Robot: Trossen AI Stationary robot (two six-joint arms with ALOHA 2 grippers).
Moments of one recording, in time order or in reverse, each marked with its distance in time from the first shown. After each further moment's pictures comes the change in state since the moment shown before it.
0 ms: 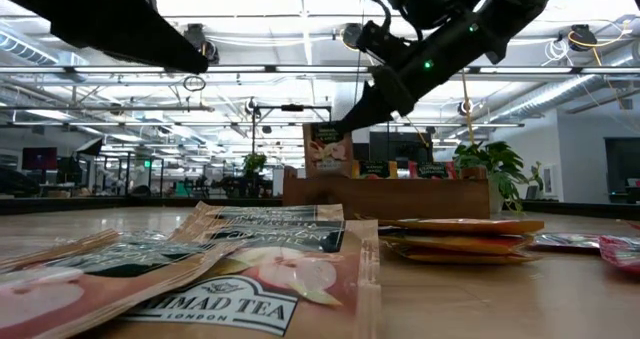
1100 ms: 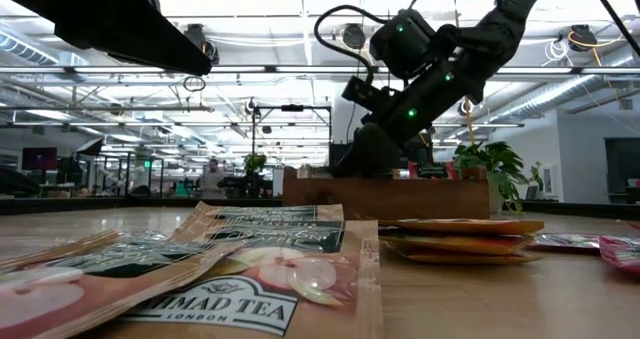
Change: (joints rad) left arm 0.004 0.000 0.000 0.001 0.001 -0.002; right arm -0.104 0.178 0.000 0.104 -0.058 -0.033
